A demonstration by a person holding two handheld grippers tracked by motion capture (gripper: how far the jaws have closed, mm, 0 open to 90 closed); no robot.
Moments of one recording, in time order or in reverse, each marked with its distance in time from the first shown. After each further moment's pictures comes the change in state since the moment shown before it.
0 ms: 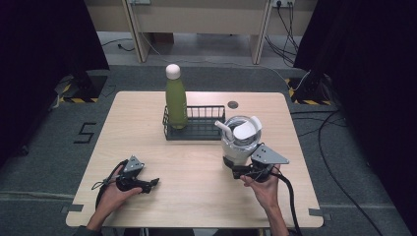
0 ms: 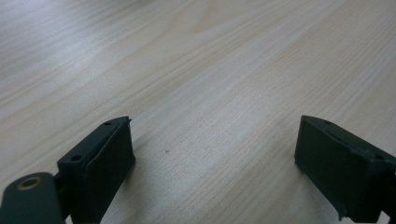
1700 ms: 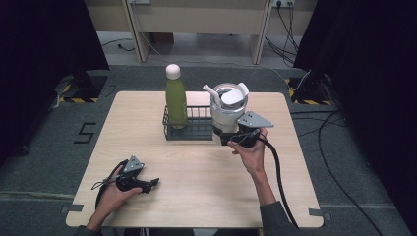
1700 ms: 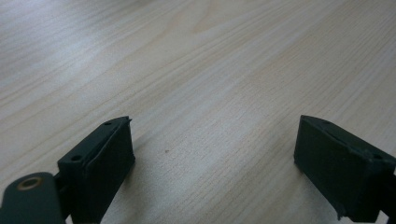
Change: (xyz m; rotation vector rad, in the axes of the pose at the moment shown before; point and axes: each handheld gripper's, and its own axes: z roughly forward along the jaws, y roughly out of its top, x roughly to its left) left arm 0.000 0.000 0.000 -0.001 -0.003 0.000; right arm -0.038 0.053 0.071 -0.005 -0.018 0.001
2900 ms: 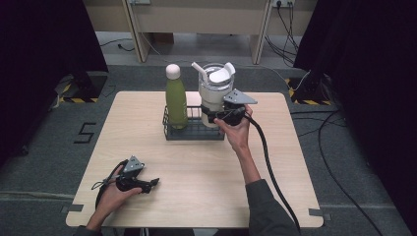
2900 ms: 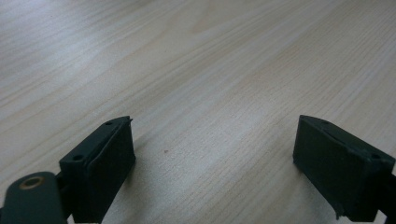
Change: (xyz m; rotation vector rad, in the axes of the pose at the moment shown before) left arm 0.000 0.000 0.000 0.000 -0.002 0.001; right arm -0.020 0.028 0.066 -0.012 -0.014 0.027
